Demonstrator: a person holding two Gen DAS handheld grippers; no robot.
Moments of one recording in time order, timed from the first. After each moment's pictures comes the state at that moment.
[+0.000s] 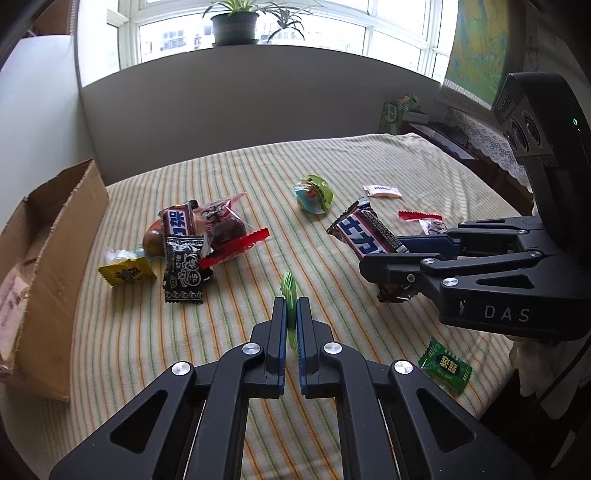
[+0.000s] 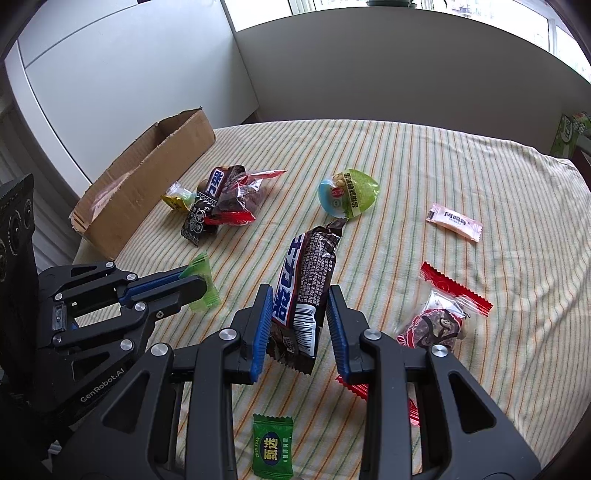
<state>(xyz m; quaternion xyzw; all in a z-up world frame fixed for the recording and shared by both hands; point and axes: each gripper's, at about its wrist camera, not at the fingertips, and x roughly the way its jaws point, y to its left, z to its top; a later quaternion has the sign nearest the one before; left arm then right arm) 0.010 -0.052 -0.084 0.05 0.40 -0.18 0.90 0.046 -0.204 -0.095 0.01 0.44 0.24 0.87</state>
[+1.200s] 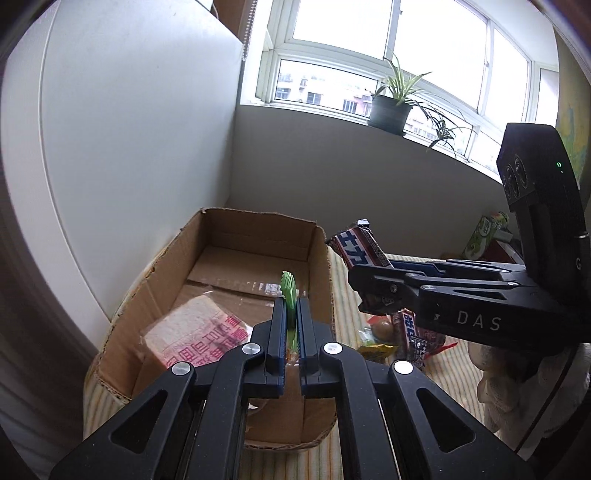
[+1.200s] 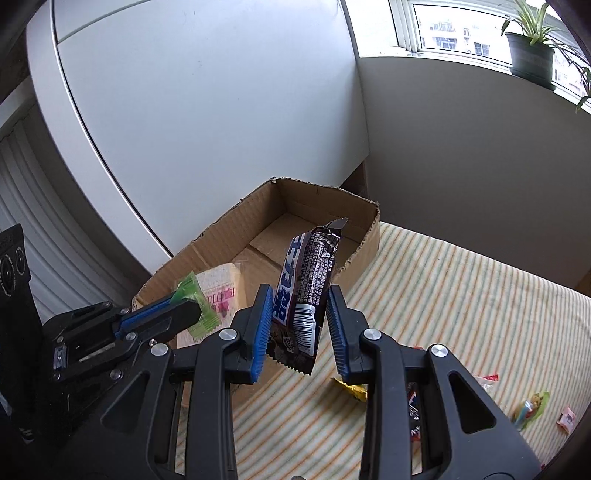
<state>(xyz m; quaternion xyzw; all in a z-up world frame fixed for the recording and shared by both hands) 0.023 0.140 -0.027 -0.08 0.31 -0.01 0.95 0.111 0.018 -0.028 -0.03 0.38 0.37 0.85</state>
